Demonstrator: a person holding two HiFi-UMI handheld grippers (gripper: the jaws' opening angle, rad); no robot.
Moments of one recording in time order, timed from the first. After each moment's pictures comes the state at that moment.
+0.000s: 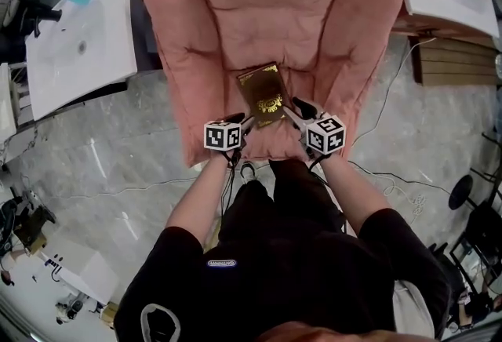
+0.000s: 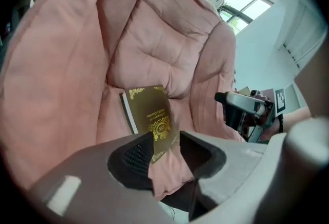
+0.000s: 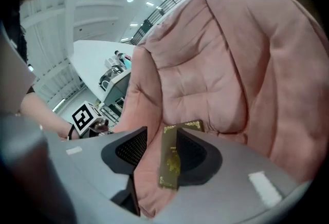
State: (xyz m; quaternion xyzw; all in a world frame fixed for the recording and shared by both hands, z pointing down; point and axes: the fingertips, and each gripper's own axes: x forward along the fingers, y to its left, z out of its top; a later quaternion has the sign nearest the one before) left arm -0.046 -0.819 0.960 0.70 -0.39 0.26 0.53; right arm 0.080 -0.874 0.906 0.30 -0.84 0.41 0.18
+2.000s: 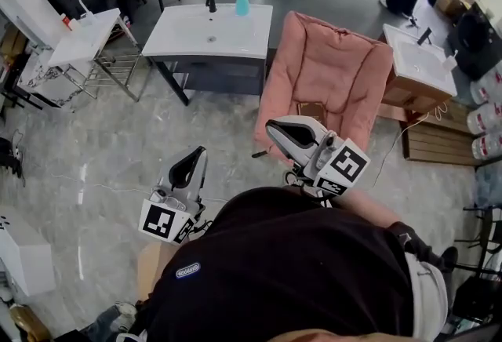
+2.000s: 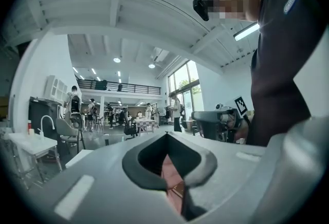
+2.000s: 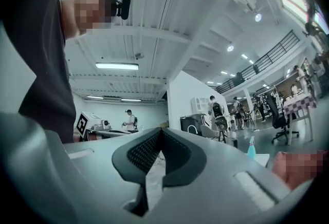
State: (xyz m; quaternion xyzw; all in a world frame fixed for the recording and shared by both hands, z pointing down) left arm -0.263 -0.399 0.300 0.80 -0.61 0.02 -0.01; right arm -0.160 -0.482 0.288 0.03 -1.00 0.03 -0.07
